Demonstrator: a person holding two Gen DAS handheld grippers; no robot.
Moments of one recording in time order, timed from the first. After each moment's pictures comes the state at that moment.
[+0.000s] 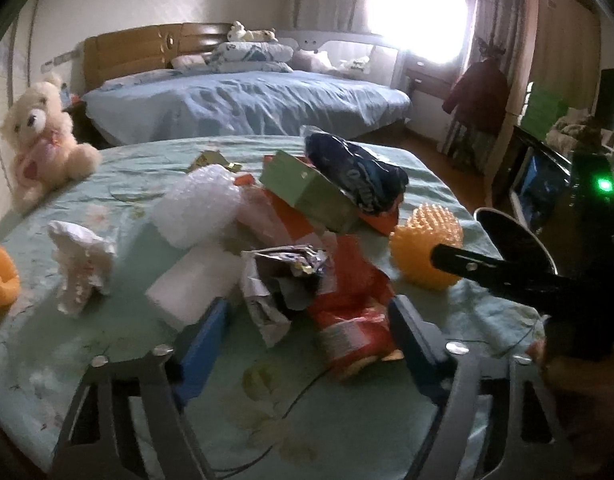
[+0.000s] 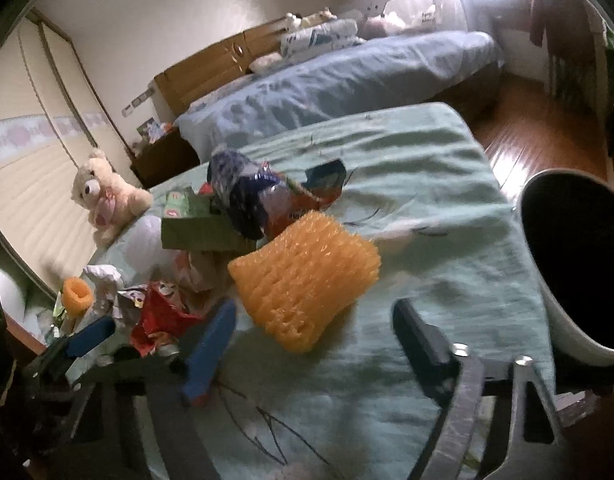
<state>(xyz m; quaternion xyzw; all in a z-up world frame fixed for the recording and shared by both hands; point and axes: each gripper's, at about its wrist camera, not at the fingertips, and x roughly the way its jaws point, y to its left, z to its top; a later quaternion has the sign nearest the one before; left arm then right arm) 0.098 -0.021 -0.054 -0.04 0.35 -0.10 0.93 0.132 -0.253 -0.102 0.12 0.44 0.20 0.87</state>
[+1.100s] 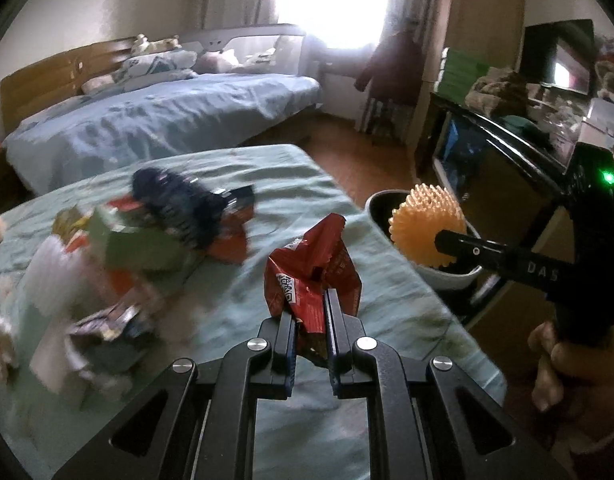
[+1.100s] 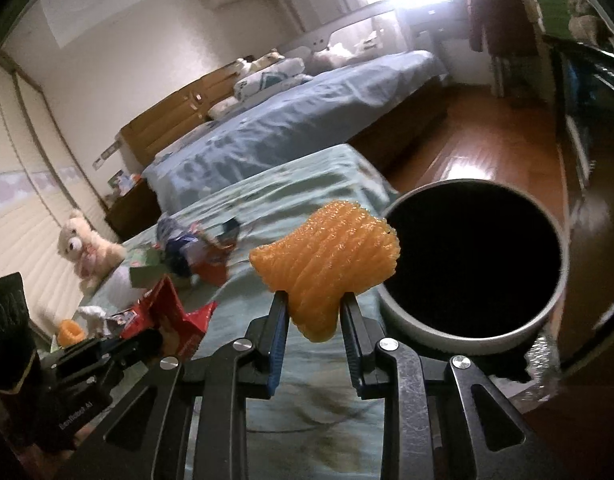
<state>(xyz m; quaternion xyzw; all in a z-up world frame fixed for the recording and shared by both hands) 0.132 -0.113 -0.045 0.02 0.35 -0.23 0.91 0.096 -0.372 -0.068 0.17 0.39 0.10 0.90</state>
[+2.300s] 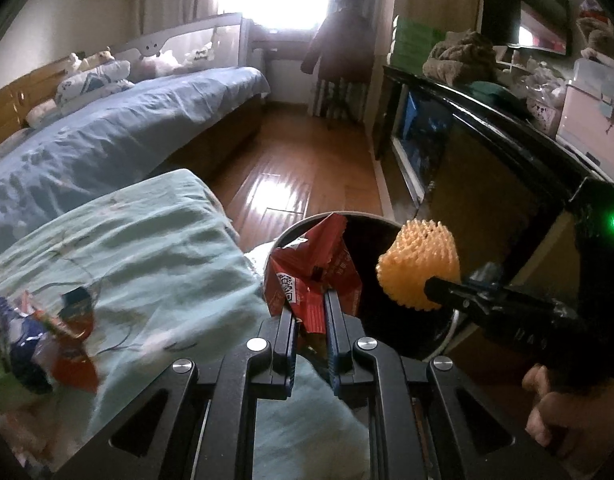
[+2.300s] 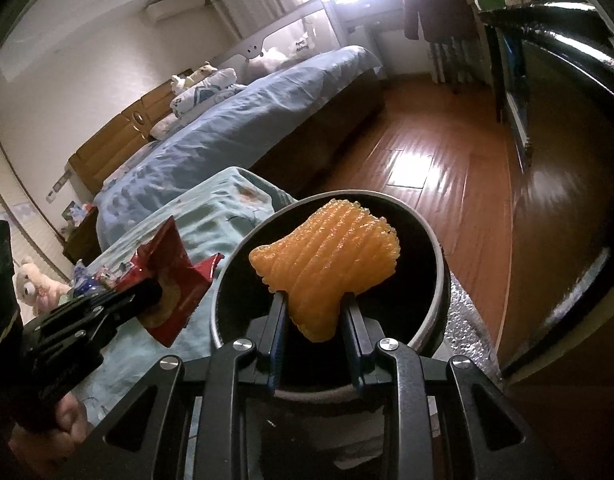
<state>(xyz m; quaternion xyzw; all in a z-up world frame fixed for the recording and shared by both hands) 0.231 -0.255 -0.063 0.07 0.36 -0.29 0.88 0.124 -0.473 -0.097 0.19 0.41 0.02 0.89</state>
